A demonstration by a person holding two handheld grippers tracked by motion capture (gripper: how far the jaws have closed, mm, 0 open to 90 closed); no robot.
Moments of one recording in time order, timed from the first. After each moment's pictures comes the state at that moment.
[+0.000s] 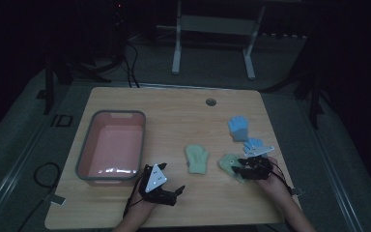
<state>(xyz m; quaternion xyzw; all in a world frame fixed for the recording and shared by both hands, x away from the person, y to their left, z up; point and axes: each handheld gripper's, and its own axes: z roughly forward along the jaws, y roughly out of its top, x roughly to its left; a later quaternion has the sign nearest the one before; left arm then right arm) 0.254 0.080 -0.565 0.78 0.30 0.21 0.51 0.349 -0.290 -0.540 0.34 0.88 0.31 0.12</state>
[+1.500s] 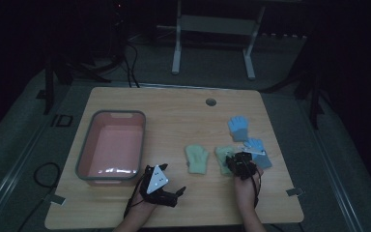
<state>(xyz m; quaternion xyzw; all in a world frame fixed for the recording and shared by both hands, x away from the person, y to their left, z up) 0.252 0.077 -0.564 0.79 0.29 0.21 0.50 0.338 -0.231 -0.549 0.59 0.71 0.34 0.20</state>
